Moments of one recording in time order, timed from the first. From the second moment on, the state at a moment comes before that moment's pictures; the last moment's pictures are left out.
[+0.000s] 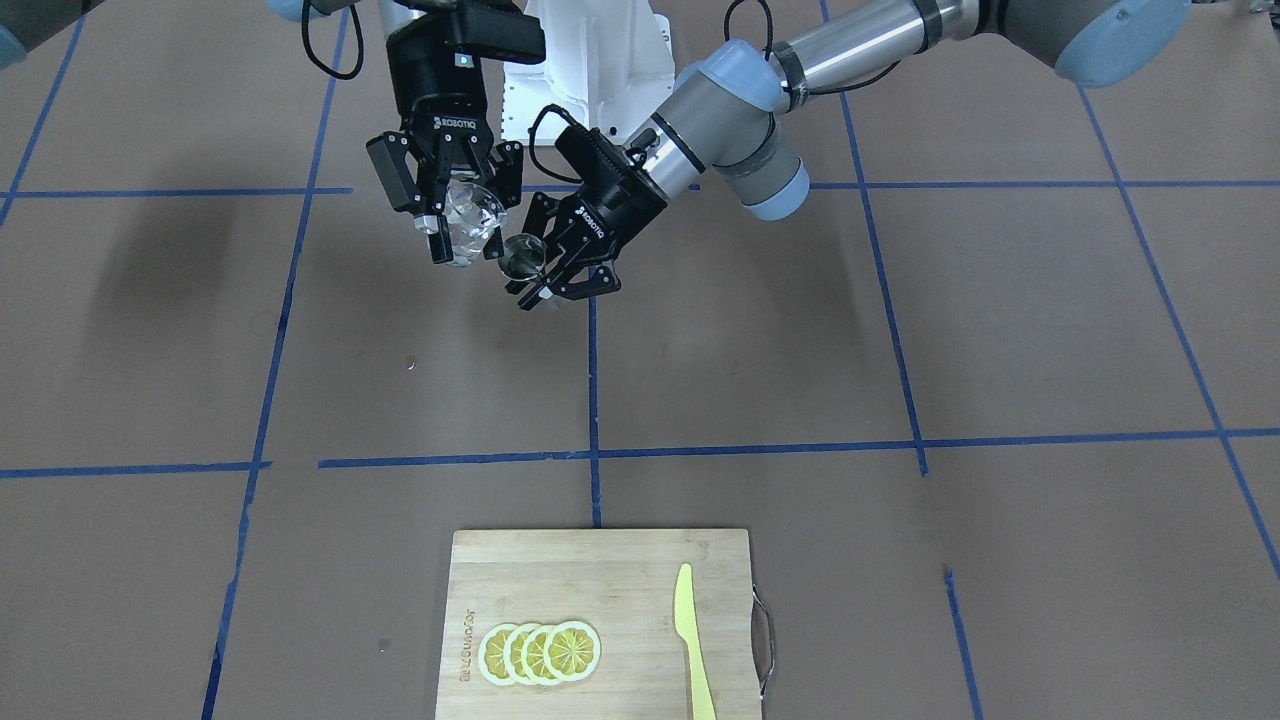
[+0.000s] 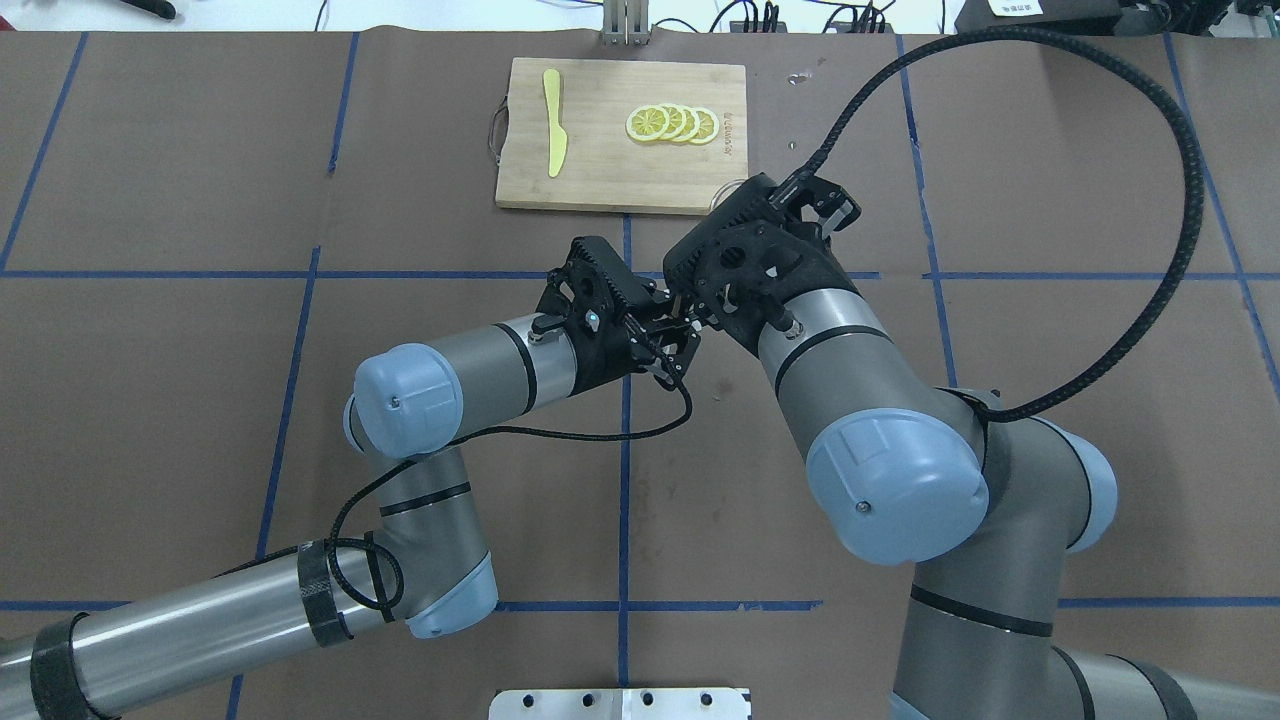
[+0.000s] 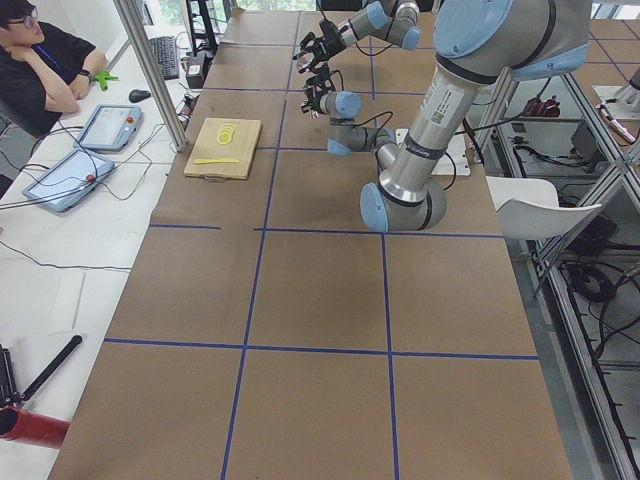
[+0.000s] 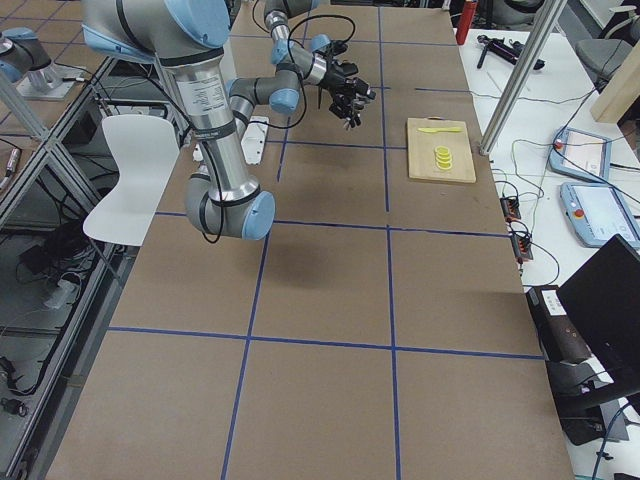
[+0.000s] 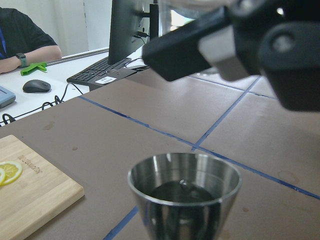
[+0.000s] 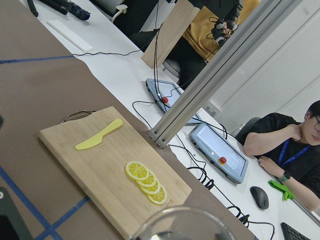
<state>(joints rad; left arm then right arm) -0.42 -2.27 -1.41 -2.80 -1.48 -0.46 0.36 -1.10 2.07 -1.33 0.84 0.38</state>
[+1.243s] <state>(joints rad) -0.48 -2.04 -1.55 -2.84 -1.03 -0.68 0.42 -1.32 2.15 -1.33 0.93 1.03</state>
